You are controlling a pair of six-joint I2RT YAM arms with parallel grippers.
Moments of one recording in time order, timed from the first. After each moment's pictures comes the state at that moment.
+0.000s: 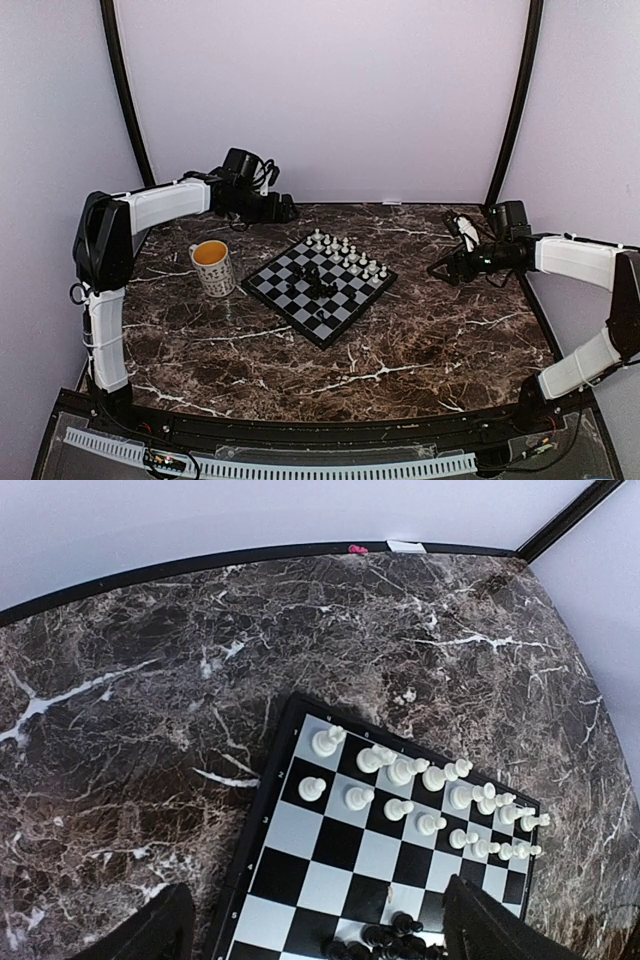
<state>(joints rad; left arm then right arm) -0.46 2.07 1.74 -0.41 0.22 -0.27 0.15 1.39 0.82 -0.25 -0.63 -0.32</state>
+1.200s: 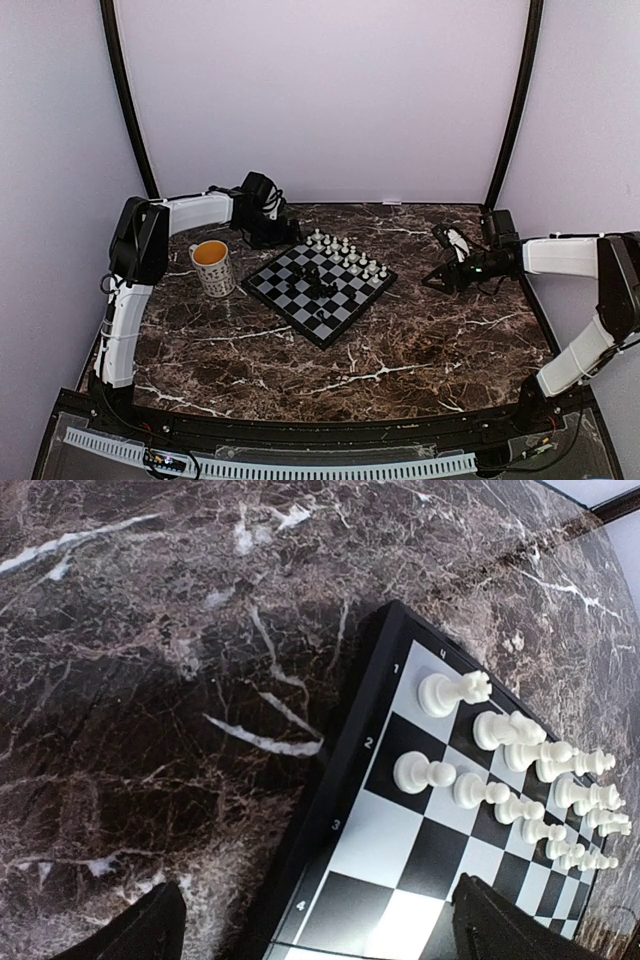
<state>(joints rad) -0.44 2.36 1.95 -0.55 0.26 -0.34 0.18 1.49 0.80 -0.22 -0.66 -0.32</state>
